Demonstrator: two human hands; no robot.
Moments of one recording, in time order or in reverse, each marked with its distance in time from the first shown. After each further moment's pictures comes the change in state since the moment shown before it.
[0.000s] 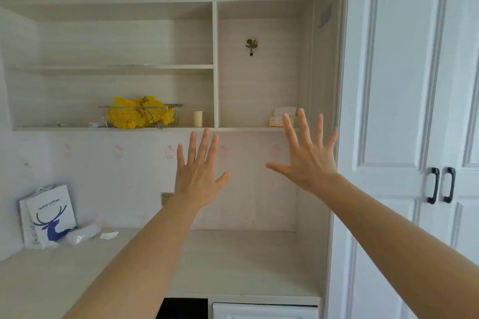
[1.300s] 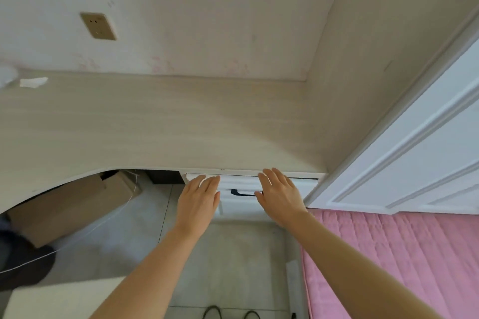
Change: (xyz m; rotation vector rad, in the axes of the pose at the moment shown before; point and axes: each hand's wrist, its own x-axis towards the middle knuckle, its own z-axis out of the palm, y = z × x) left_hand -0.236 0.059 0.437 -0.214 -0.573 0.046; right_hand -0.213 -0.037 0.495 0.304 -0.740 -0.208
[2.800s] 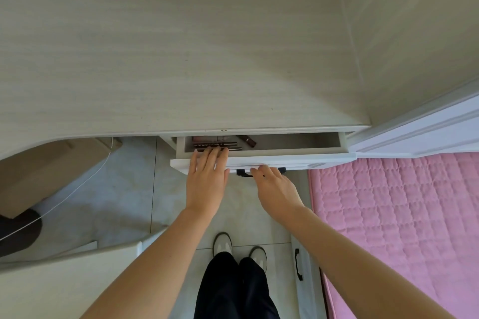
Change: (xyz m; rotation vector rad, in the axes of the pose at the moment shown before) left_hand -0.006 -0.030 0.157 -0.069 -0.162 -0.018; right_hand 0.004 -0.030 0.149 0.199 -0.359 0.075
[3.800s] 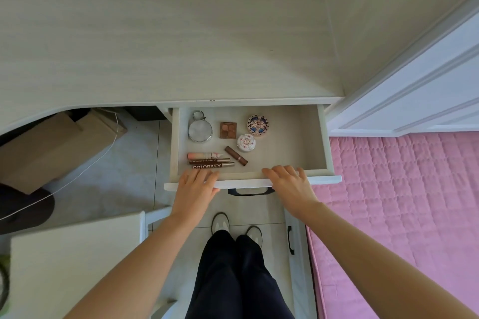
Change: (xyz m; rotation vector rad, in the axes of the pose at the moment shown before) left_hand -0.103 0.023 -0.041 0.002 -0.184 0.120; right_hand -0.104 0.040 0.002 -0.186 -0.102 0.002
